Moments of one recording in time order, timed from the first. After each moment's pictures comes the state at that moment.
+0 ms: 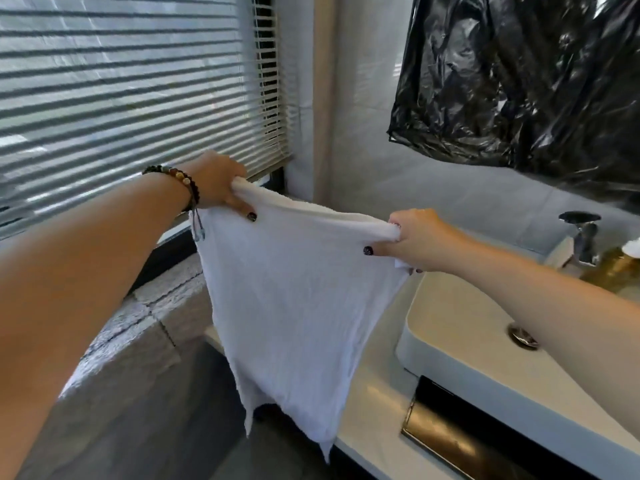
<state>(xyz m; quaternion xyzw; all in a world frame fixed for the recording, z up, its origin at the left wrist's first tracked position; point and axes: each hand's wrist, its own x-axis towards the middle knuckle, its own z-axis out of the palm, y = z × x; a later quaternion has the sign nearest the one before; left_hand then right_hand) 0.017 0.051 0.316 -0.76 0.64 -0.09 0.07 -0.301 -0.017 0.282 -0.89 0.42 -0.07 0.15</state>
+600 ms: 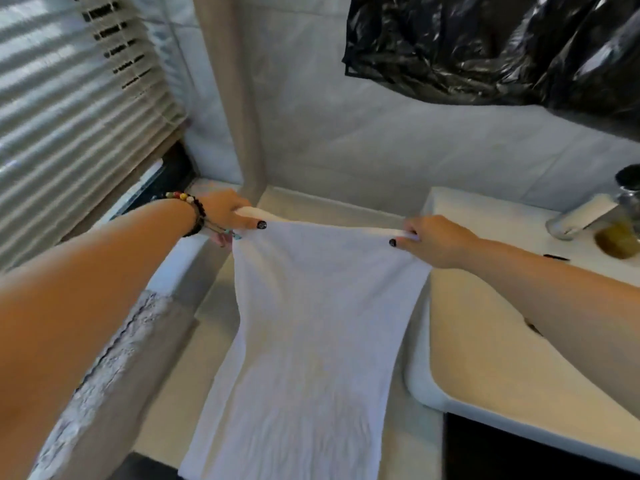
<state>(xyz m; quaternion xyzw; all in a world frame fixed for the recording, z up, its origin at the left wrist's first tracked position) 0.064 -0.220 0.160 -0.68 0.67 0.29 0.02 -0.296 -0.235 0.144 -0.80 0.57 0.04 0.19</state>
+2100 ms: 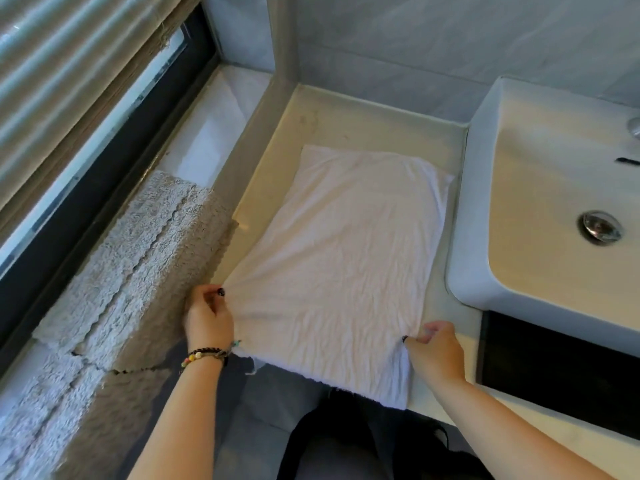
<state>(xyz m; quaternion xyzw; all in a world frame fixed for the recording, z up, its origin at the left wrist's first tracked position) 0.073 0.069 -0.047 -0.88 0.27 0.23 -0.32 -0.249 0.048 -0.033 -0.38 0.82 -0.11 0.42</state>
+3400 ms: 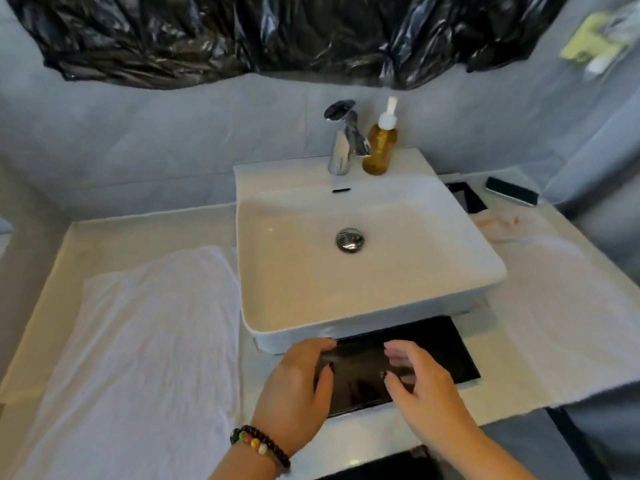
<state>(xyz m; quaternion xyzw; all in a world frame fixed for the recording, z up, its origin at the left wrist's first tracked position) -0.286 0.044 0.059 -0.47 0.78 0.37 -0.18 -0.481 0.119 0.068 -0.48 0.76 -0.26 0.35</state>
